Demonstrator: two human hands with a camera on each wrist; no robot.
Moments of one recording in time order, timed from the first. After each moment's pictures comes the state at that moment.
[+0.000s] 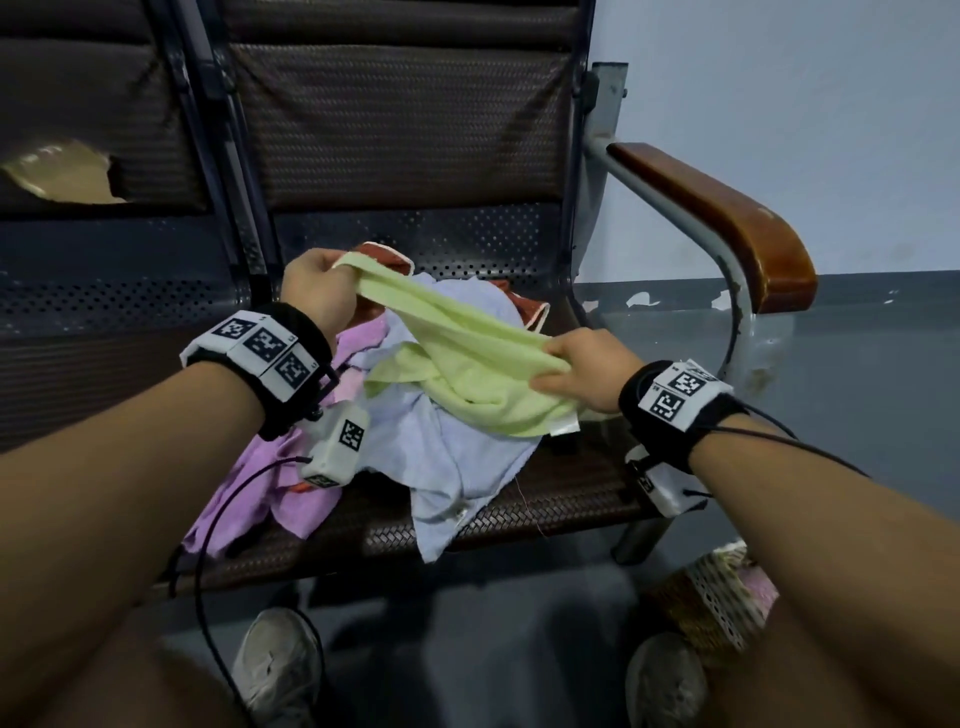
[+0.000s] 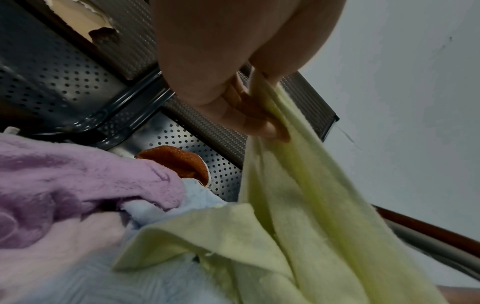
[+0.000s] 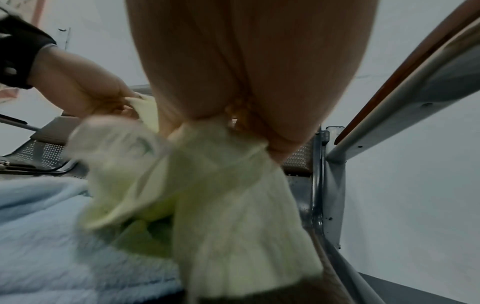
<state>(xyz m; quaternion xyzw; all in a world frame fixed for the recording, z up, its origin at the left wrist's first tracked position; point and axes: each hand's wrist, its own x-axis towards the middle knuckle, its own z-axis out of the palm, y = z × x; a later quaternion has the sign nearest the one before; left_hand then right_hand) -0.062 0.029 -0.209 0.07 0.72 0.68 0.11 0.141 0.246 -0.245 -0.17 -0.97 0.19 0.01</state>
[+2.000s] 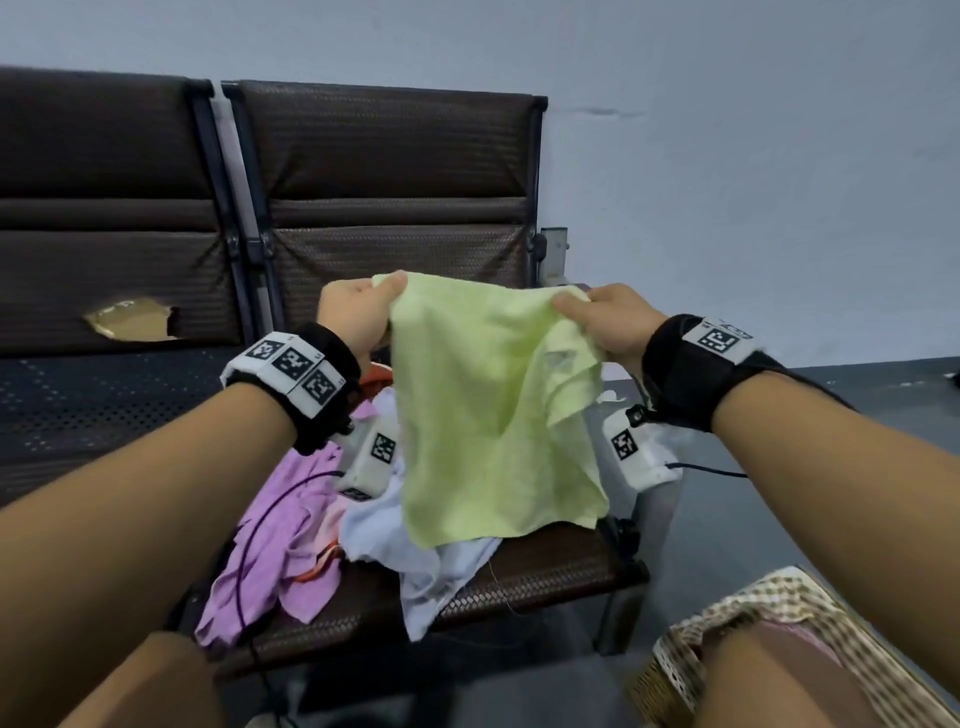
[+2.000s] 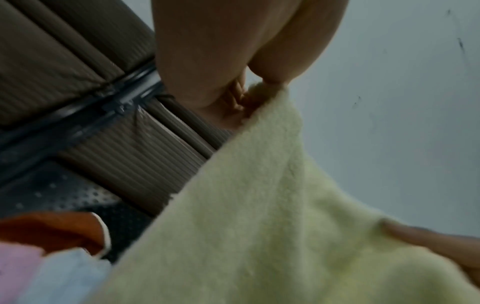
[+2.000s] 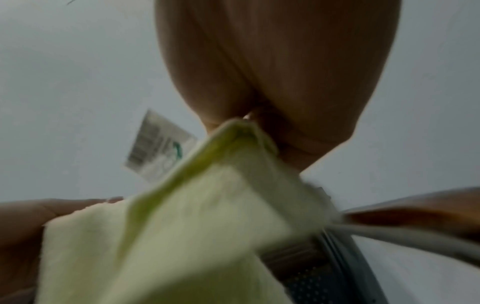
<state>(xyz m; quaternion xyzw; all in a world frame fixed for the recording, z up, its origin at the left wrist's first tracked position) -0.024 0.055 -0.072 0.19 0.65 0.72 0.12 0.166 0.248 -0.046 -0.31 -0.80 0.47 0.19</state>
